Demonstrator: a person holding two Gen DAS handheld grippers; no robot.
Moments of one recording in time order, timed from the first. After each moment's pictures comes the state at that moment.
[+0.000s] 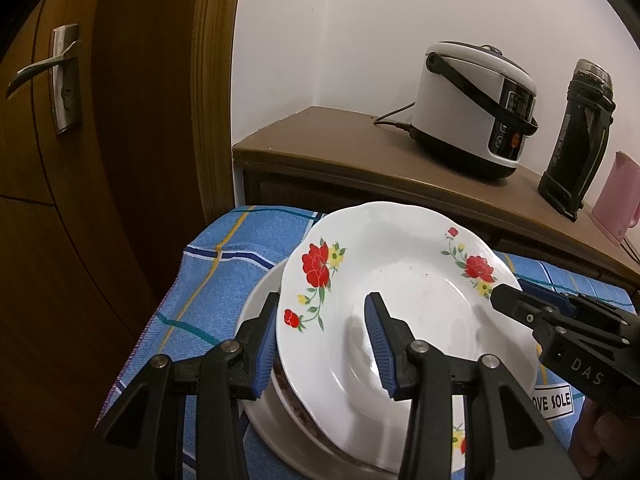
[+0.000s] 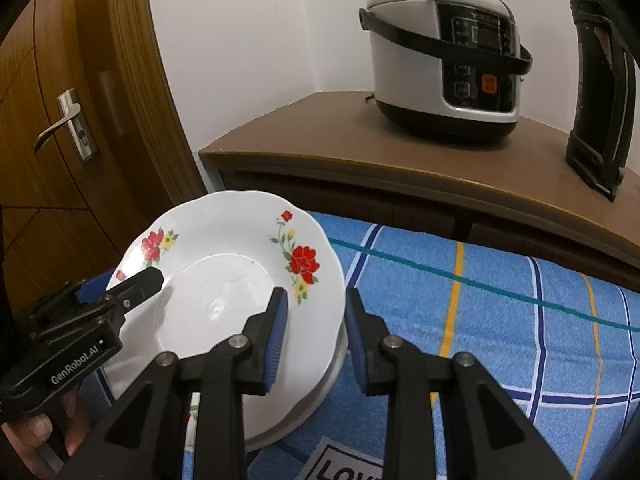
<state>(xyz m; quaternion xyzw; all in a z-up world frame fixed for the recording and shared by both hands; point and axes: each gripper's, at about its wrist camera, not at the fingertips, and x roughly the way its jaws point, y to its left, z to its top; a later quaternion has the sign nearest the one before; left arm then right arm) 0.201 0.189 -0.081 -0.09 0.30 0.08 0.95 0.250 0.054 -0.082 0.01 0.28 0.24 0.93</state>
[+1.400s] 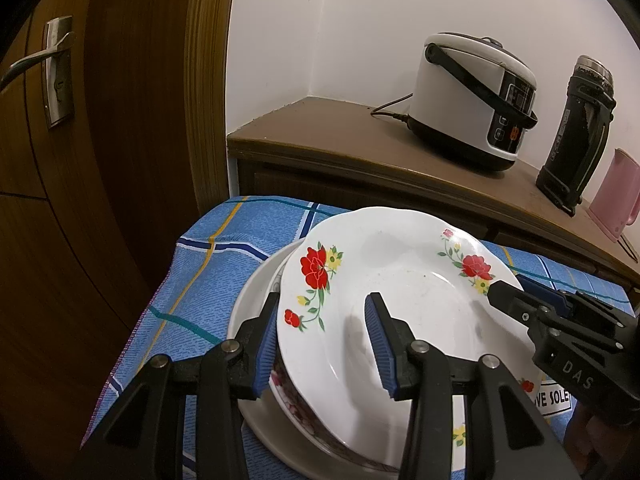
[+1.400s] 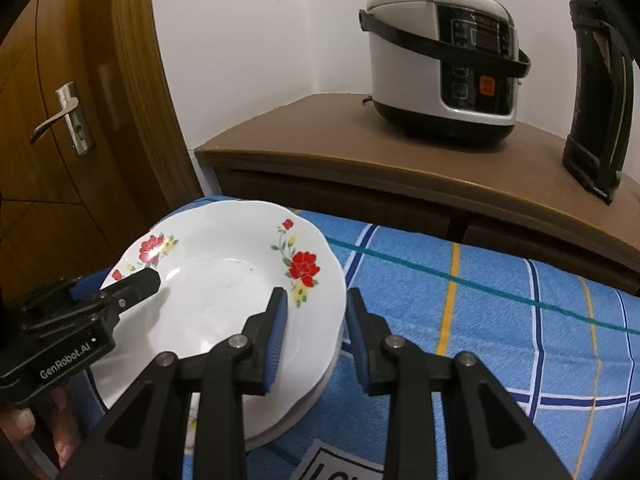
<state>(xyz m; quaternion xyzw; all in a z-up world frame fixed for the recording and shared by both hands) 0.204 0.190 -0.087 -0.10 0.32 0.07 0.94 0.248 0.056 -0.087 -0.01 0.27 0.23 0.93</state>
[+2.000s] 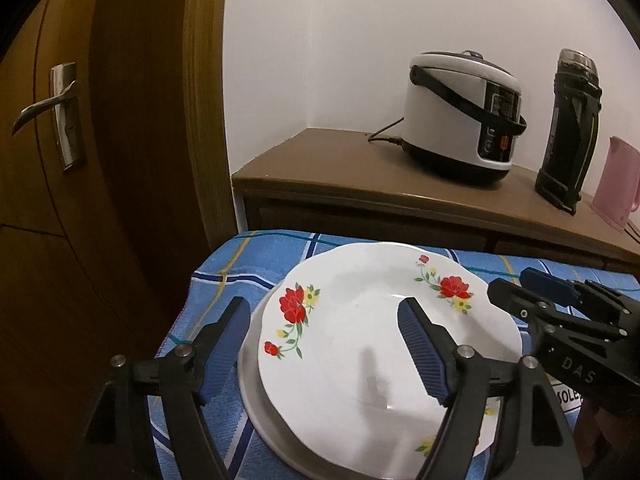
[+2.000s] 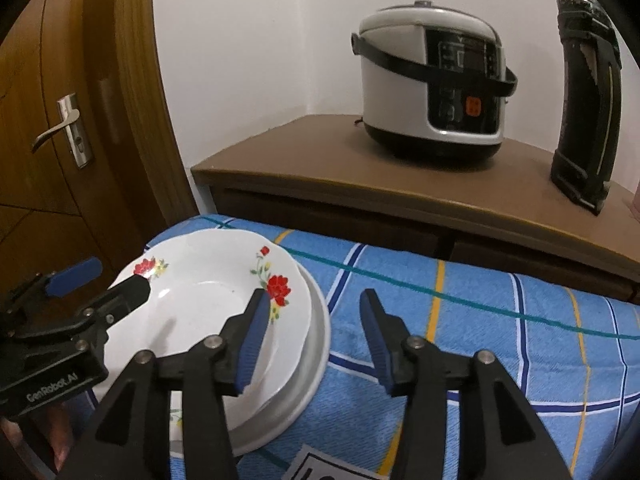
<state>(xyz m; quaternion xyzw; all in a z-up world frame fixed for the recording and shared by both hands) 0.193 0.181 -0.074 -0.05 0.27 0.09 0.96 0.239 0.046 -0.081 0.00 0.23 0.22 0.95</state>
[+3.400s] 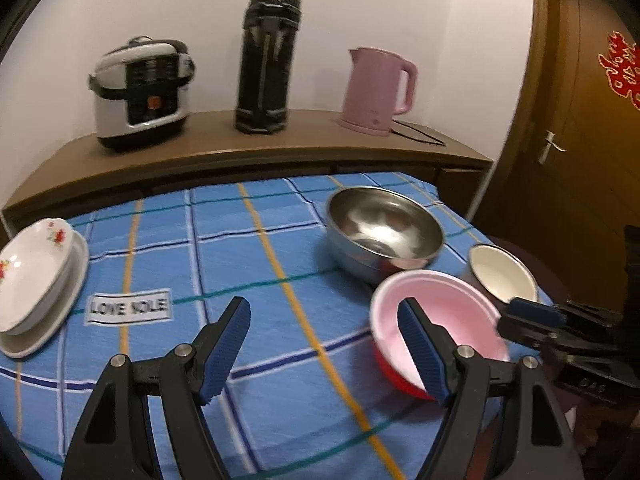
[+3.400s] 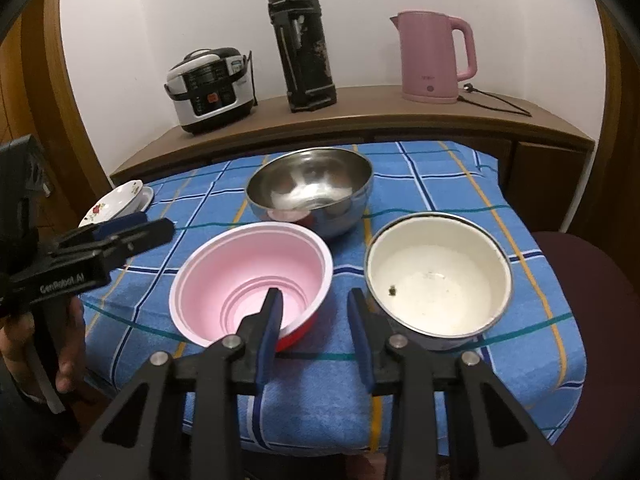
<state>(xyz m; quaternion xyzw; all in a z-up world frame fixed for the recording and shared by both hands) 0.088 -0.097 -0.059 0.00 0.32 -0.25 0.91 -0.017 -0.257 -0.130 0.10 0.28 0.06 0.95</state>
